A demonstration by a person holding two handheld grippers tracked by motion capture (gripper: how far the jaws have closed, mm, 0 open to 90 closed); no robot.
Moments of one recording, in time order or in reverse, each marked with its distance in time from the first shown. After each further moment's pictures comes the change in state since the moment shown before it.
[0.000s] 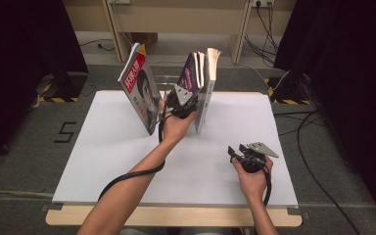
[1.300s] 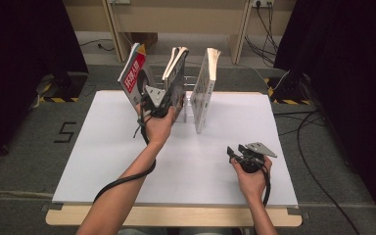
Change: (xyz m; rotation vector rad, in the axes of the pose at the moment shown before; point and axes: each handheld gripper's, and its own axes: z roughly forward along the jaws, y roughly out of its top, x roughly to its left) left arm 0.050 -0.011 -0.039 -0.117 0.228 -0.180; right arm 0.002 -0.001 0.002 0.006 0.004 -0.009
